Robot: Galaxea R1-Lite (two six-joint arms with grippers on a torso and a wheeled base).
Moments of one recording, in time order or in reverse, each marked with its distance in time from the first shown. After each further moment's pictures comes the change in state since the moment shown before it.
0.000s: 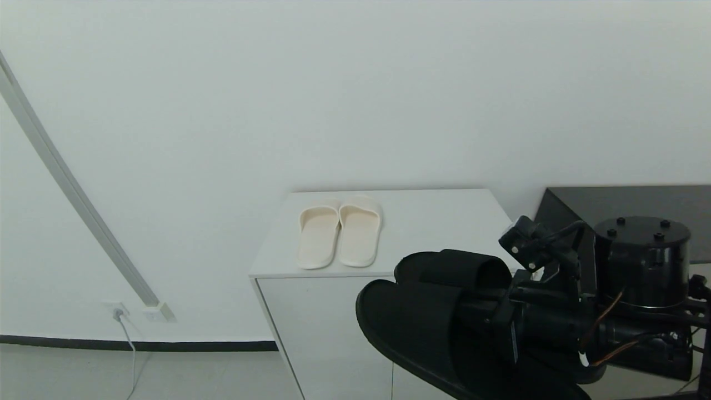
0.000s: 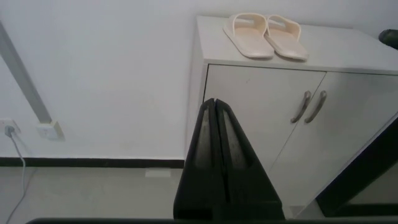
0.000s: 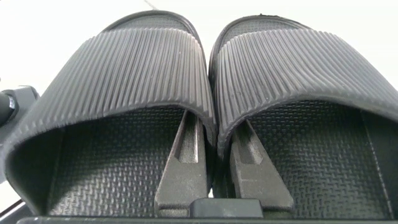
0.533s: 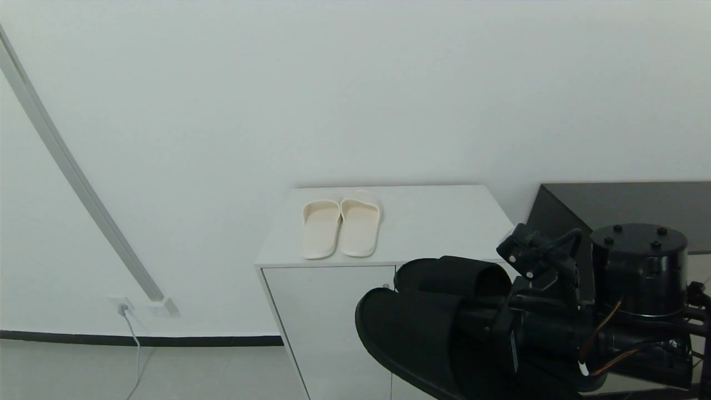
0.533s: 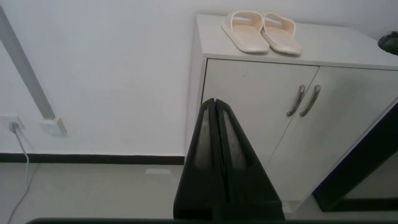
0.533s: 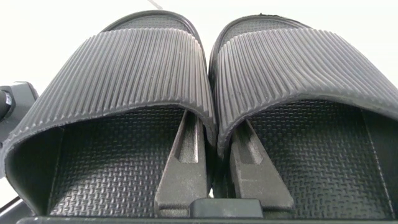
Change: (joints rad) left arm -0.001 0.000 0.000 0.000 -0.001 0.001; right arm 0.003 0.002 0.018 0.000 -0.004 -0.001
